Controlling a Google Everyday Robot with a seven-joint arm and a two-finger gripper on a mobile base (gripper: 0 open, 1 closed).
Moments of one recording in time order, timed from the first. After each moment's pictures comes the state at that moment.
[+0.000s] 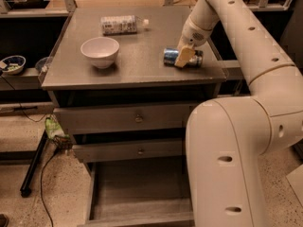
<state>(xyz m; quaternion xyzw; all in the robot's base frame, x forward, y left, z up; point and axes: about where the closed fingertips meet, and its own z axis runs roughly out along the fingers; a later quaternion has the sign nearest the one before) 0.761 -0.116 0.832 -0.65 0.73 0.06 0.18</state>
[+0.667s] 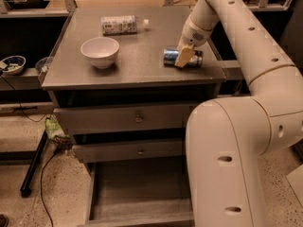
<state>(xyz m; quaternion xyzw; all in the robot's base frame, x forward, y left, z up) 0.761 -0.116 0.832 -0.65 0.73 0.06 0.18</state>
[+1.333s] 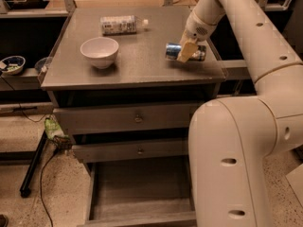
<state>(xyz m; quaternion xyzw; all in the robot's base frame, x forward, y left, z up) 0.759 -0.120 0.857 -0.65 0.73 0.05 0.21</state>
